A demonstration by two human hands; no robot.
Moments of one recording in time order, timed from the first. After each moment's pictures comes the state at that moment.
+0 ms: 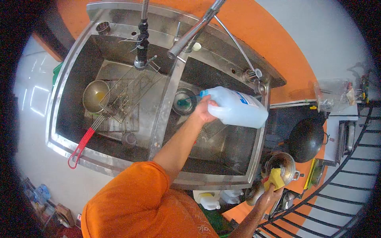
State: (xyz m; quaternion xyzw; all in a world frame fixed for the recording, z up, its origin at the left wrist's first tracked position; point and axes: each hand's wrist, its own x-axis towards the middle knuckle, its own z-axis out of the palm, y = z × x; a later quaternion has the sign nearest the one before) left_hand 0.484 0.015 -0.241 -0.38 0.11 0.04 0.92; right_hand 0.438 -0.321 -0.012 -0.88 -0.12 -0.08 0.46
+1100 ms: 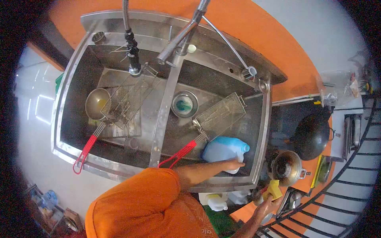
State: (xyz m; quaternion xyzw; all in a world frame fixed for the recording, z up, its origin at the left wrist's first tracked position) left_hand 0.484 -0.245 -0.272 0.60 0.11 -0.22 0.76; right_hand 0.427 -0.374 -0.035 -0.89 -0.09 -0.14 0.42
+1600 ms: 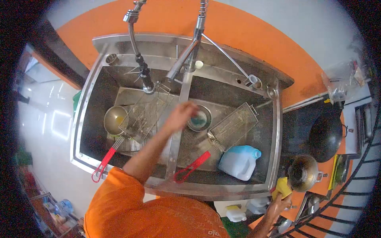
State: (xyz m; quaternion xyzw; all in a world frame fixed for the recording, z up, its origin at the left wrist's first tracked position) left_hand 0.362 0.102 -0.173 0.68 0.26 0.16 0.67; right_hand 0.439 -0.376 -0.059 -0.86 -0.10 -0.09 0.50
